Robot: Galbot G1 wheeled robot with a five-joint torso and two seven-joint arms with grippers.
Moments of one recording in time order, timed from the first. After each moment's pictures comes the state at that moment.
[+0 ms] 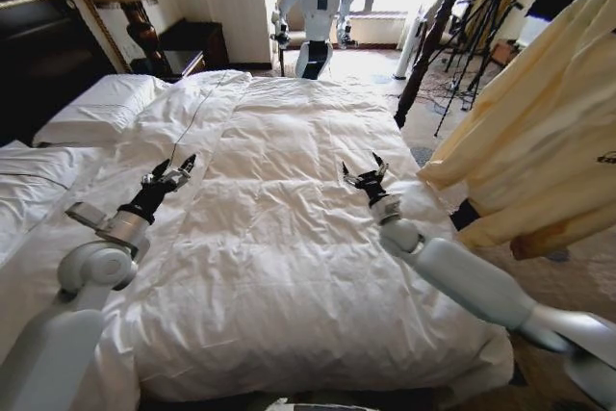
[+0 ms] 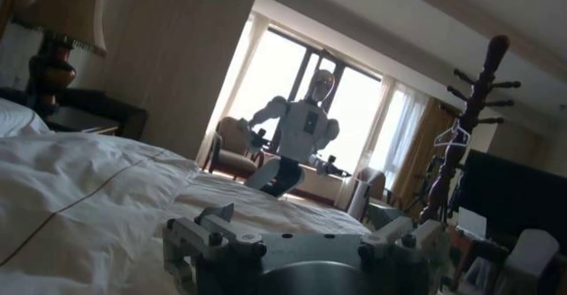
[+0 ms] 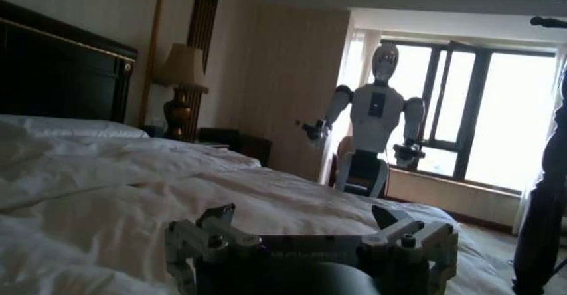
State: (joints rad) left arm 1.23 -0.87 -0.87 -2.05 -1.12 0.17 0.07; right arm -0.37 0.66 -0.44 1.65 0.76 0.25 0.27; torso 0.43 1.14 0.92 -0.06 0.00
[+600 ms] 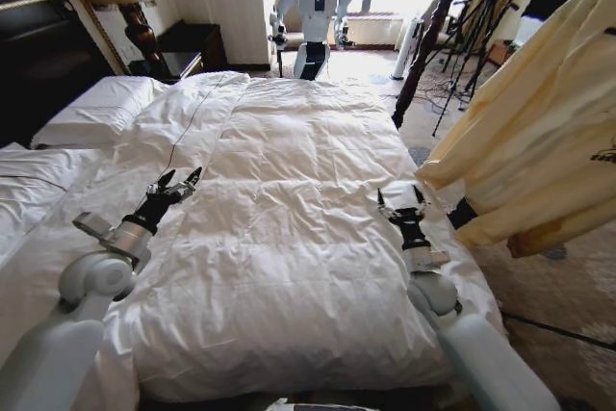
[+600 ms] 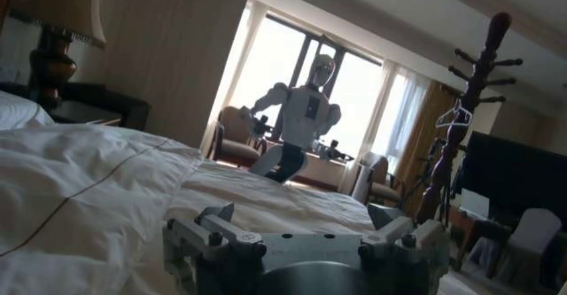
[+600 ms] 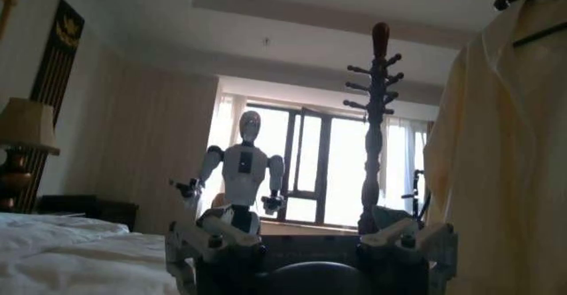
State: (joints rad) left arm 1.30 -0.88 -0.88 -2.05 -1.07 0.16 0.11; right arm -1.24 1.12 0.43 1.96 0.19 0.30 0.31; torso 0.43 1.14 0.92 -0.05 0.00
